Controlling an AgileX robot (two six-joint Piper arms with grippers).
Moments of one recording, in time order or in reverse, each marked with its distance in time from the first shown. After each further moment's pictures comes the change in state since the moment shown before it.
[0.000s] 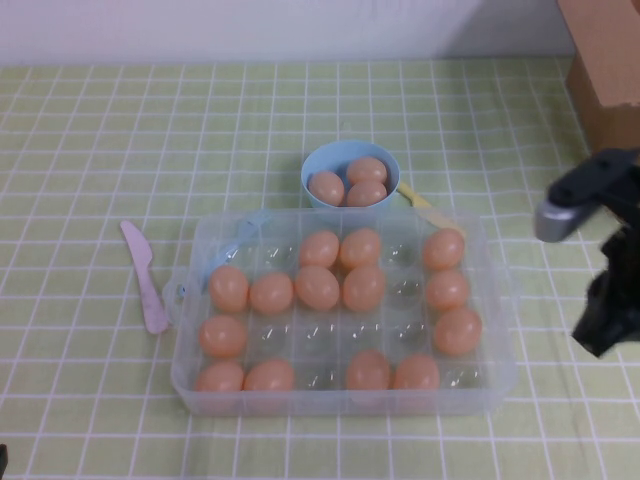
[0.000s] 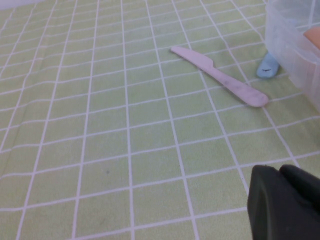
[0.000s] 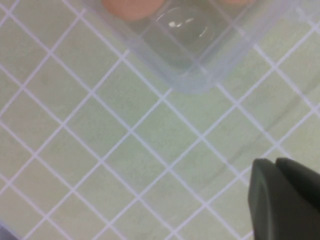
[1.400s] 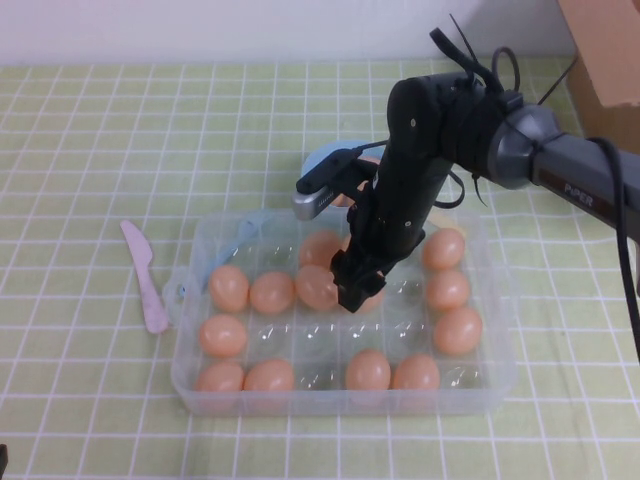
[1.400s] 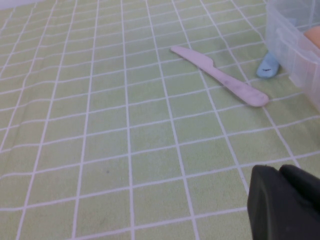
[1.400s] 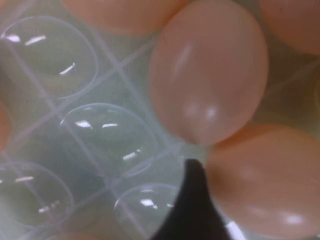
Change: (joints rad) right arm 0.246 0.827 -0.788 0.015 -0.023 -0.004; left arm 0.000 0.000 0.000 0.000 0.000 0.000
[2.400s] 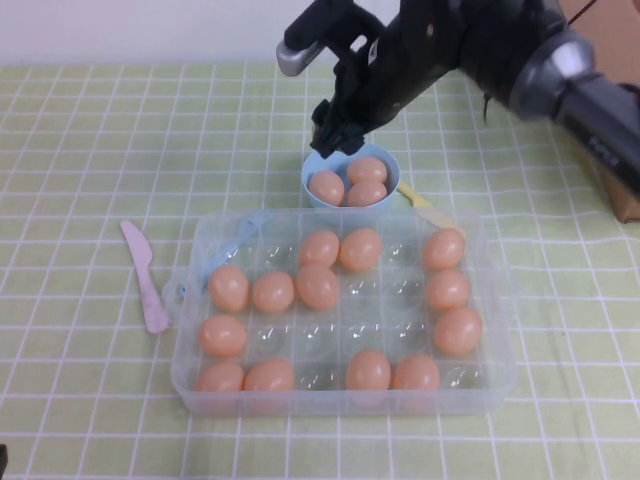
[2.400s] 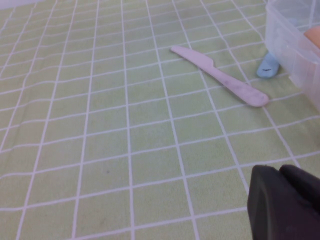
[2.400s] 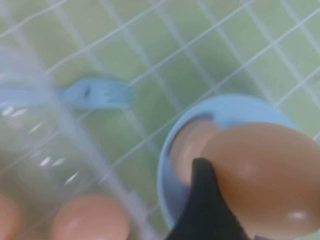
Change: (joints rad) right arm -0.020 0.007 -0.327 -0.151 -0.216 0.045; left arm 0.000 0.000 0.000 0.000 0.000 0.000
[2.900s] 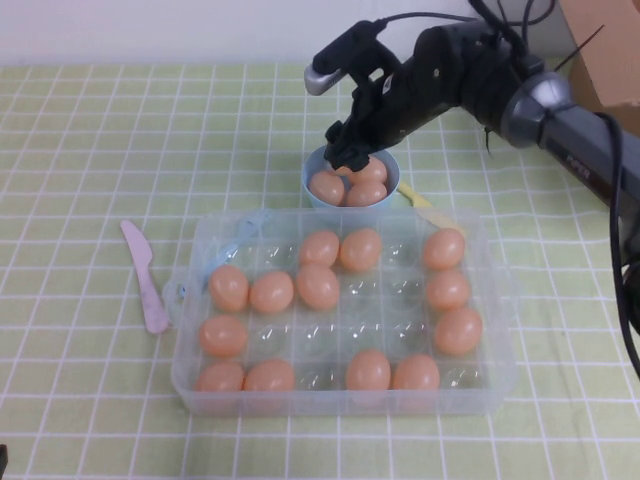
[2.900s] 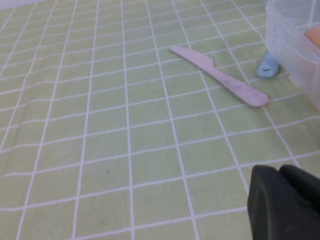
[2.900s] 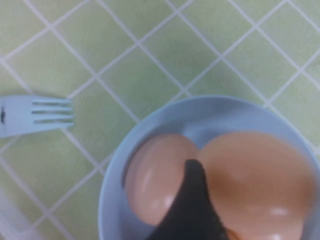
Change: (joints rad) right arm -0.069 0.137 0.000 0.078 -0.161 0.000; left arm 0.000 0.000 0.000 0.000 0.000 0.000
